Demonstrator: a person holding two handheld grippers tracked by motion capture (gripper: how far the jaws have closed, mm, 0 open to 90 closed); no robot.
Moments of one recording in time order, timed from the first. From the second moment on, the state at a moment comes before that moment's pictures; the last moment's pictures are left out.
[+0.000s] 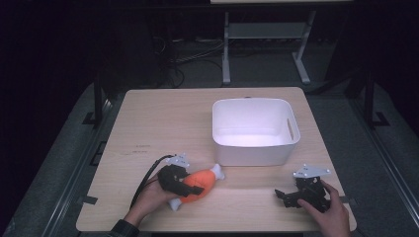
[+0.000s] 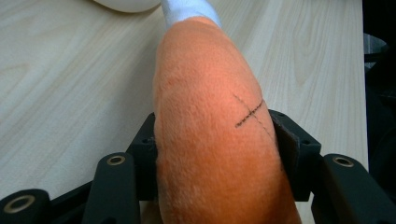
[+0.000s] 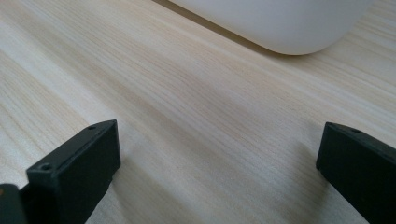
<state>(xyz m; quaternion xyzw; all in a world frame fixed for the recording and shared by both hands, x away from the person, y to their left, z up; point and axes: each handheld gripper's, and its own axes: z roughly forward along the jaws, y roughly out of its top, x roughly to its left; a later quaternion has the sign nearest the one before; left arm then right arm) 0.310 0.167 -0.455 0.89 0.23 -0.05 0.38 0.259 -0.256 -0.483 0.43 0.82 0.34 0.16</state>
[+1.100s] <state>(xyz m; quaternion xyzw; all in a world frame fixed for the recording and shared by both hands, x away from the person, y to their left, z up) 0.303 0.200 -0.427 0.88 0.22 -0.04 0.41 0.259 -0.256 -0.483 0.43 0.82 0.34 0.16</state>
